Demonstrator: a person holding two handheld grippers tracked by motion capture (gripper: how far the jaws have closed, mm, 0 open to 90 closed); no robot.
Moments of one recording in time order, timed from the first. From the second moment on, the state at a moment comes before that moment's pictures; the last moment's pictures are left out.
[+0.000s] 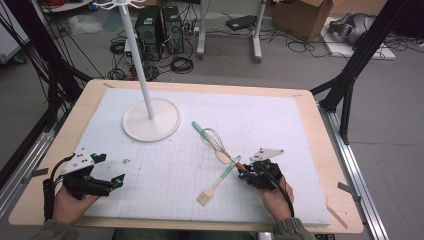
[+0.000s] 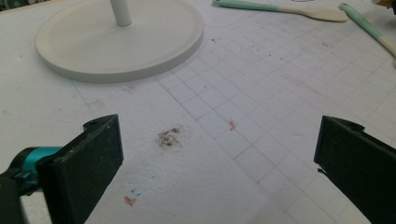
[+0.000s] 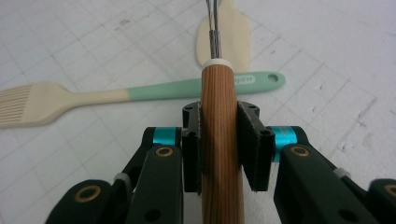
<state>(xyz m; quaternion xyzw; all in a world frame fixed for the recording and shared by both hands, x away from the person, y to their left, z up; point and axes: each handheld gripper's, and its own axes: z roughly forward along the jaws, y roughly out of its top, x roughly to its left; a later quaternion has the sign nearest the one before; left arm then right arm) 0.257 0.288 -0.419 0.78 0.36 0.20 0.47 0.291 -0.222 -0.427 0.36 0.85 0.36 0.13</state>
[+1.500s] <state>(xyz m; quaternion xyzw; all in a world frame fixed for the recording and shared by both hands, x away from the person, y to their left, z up) 0.265 0.227 -0.346 0.82 0.22 0.18 0.50 0.293 -0.163 -0.380 0.24 0.88 0.40 0.05</state>
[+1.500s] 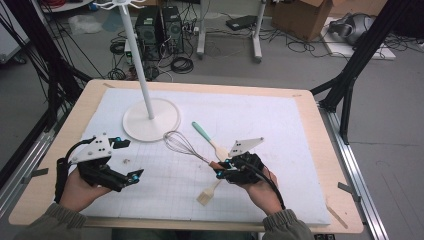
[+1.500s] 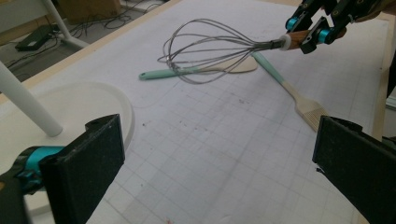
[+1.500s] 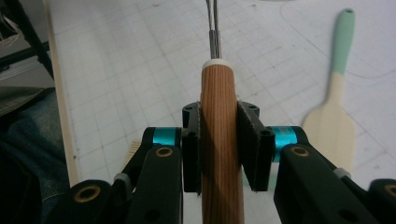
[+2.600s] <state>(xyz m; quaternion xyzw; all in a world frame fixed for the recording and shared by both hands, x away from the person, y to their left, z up) 0.281 0.196 -0.331 0.85 0.14 0.14 0.49 0.309 -0.093 -0.370 0.15 0.91 0.38 0.02</state>
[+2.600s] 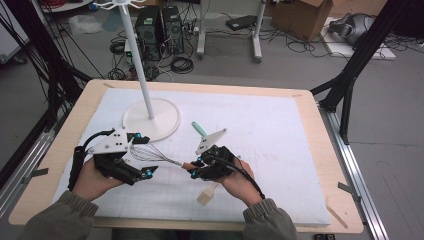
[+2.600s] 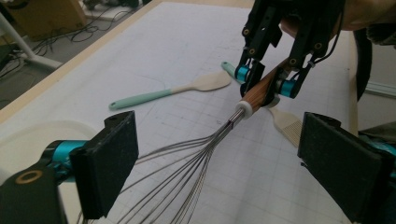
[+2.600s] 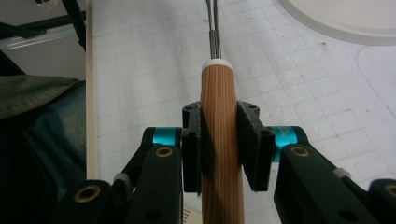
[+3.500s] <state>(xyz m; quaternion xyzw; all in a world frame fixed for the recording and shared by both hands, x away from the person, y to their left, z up) 0.287 0.172 -0.344 0.89 0.06 0.08 0.44 0.303 -0.069 -0.371 0.11 0.93 0.35 0.01</state>
